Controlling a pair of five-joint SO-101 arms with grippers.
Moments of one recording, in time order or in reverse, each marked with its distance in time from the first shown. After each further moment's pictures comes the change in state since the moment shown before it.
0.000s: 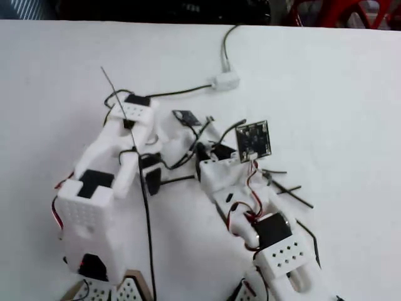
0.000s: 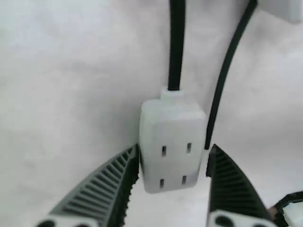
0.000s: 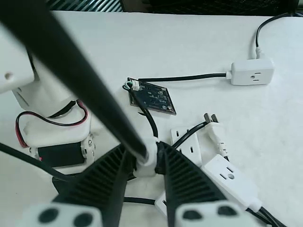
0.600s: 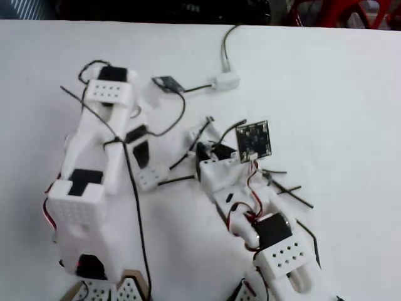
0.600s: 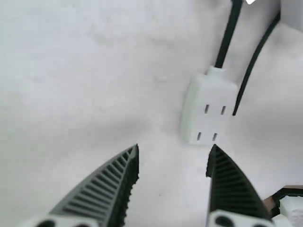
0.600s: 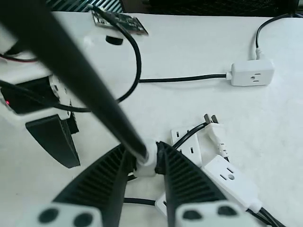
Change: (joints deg) left arm -7.2 0.0 -21.3 13.3 1.7; right arm 0.0 -0.2 0.0 0.0 0.0
